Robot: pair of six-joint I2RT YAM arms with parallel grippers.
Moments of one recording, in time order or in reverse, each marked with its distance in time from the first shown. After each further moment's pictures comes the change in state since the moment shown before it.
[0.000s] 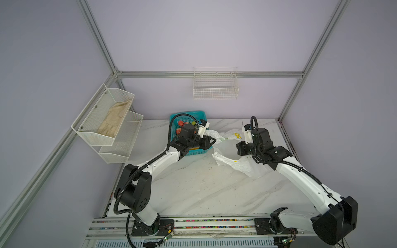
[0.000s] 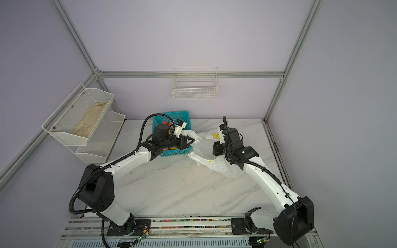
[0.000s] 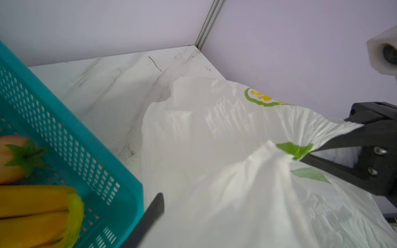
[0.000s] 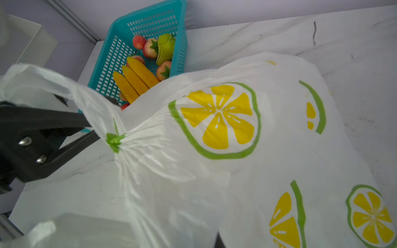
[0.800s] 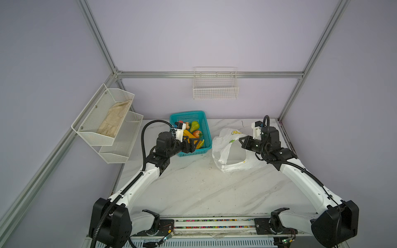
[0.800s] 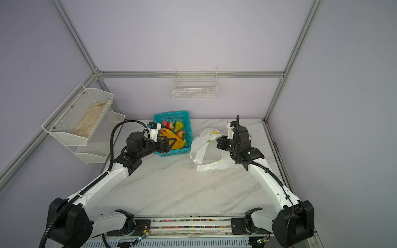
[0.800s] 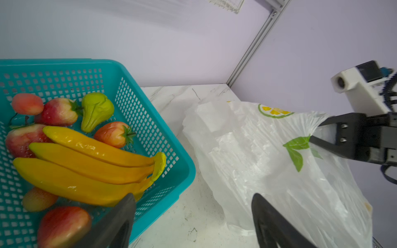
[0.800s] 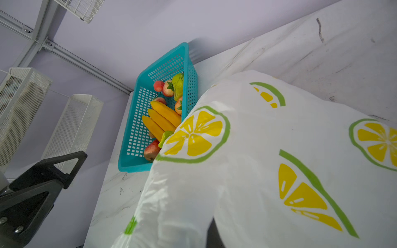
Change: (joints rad) left arm 0.152 -0.359 -0.288 0.019 -0.119 -0.023; right arm -0.109 -0.037 -0.079 0.206 -0.153 0.202
